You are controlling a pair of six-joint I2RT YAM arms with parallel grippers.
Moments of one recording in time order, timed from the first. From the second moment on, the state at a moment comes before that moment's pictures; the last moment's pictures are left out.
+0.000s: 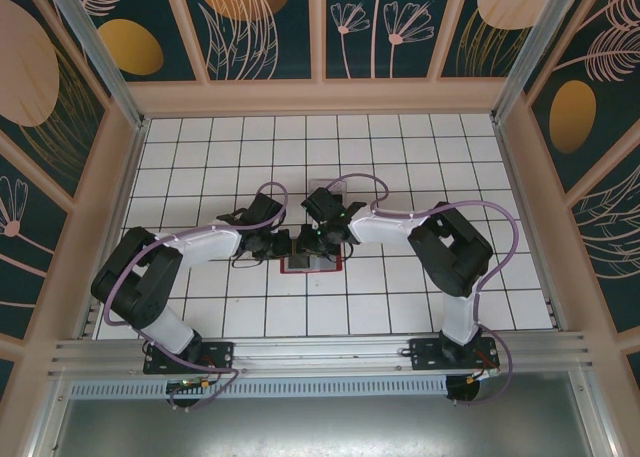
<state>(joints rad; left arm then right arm) -0.59 1.61 0.79 -0.30 0.20 -0.65 0.86 1.90 1.15 -0.35 -0.28 0.86</state>
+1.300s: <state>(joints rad) -0.60 1.64 0.83 -0.36 0.17 -0.65 0.79 1.82 1.04 -0.30 -0.32 0.84</state>
